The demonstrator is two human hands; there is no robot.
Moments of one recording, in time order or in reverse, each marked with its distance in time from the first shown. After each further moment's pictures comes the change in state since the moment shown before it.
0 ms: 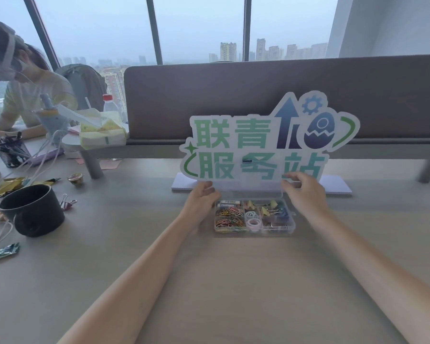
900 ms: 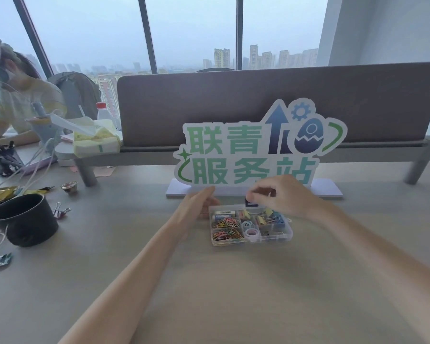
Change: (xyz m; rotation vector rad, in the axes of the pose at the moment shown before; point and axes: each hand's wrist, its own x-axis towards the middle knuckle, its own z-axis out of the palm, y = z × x) left_hand -0.015 0.019 -0.005 0.058 -0.104 -0.022; right_hand -0.006 -0.042 -0.025 -0.125 -0.476 -0.504
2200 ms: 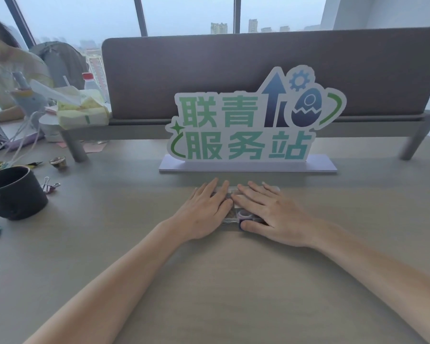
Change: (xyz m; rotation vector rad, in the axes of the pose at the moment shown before) left_hand -0.022 -0.045 0.029 1.097 -0.184 0.341; right_hand -0.062 0.018 0.059 -0.524 -0.232 -0.141
